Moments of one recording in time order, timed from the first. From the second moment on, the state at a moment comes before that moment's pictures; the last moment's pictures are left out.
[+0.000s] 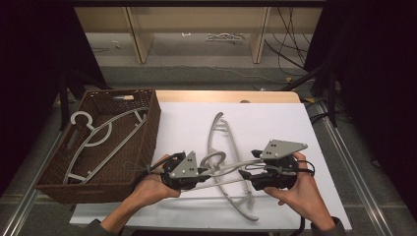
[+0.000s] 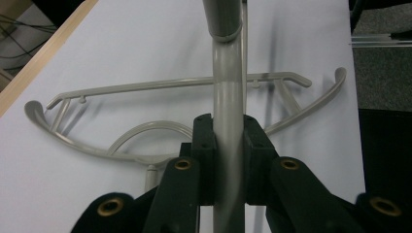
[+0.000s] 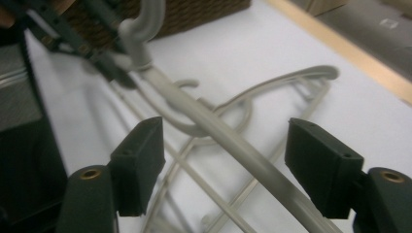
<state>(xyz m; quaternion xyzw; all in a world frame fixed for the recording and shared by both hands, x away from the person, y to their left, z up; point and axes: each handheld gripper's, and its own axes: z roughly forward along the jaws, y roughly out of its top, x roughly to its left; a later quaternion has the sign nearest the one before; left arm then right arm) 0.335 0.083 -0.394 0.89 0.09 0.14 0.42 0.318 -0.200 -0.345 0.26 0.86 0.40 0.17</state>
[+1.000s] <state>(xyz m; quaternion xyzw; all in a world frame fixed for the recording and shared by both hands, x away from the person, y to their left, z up) 0.363 0.135 -0.342 0.82 0.25 0.09 0.50 0.305 -0.216 -0.375 0.31 0.78 0.50 0.22</state>
